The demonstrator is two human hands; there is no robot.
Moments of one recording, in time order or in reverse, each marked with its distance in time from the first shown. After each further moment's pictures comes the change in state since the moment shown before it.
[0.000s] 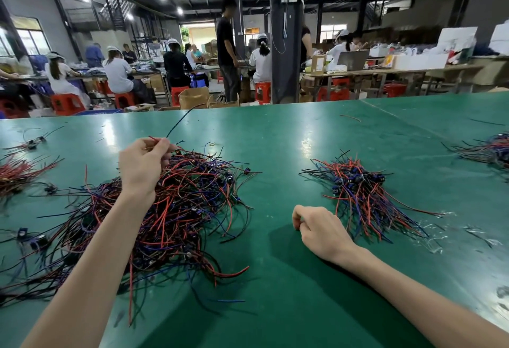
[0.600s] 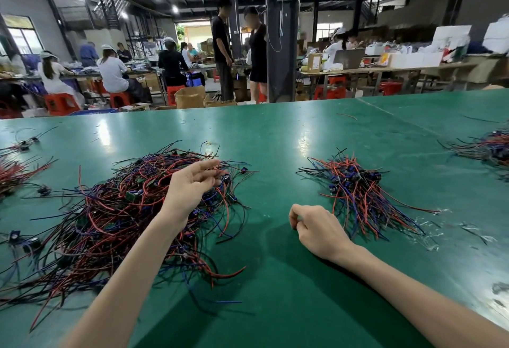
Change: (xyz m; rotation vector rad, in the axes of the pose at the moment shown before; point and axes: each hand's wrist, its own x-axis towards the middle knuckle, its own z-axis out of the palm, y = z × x) left_hand -0.043 -0.029 0.038 -0.014 -0.432 -0.075; right_hand 0.001 -0.001 -0.002 0.001 -0.017 0.007
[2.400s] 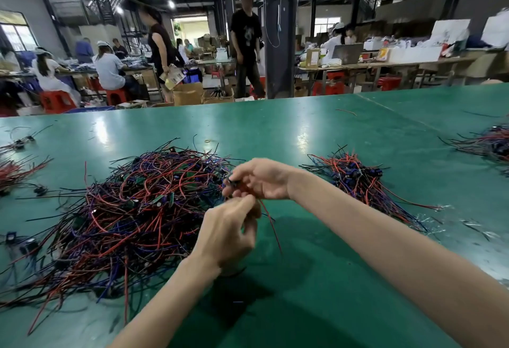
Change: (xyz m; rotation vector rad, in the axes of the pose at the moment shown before) left_hand -0.065 -0.007 0.045 0.697 -0.100 0.707; right_hand 0.096 -0.093 -0.033 1.114 -0.682 0.295
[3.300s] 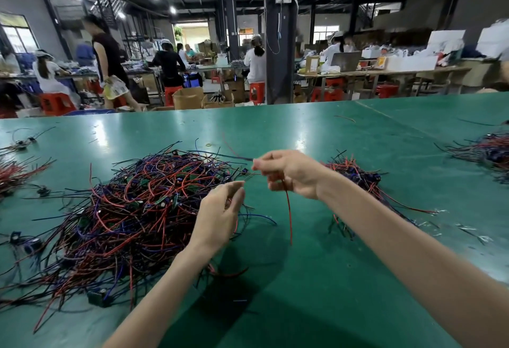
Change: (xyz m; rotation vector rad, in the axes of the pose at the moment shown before) left_hand 0.013 -0.033 0.004 -0.218 0.051 -0.410; right_hand -0.042 -0.002 -0.019 -0.026 0.316 -0.244
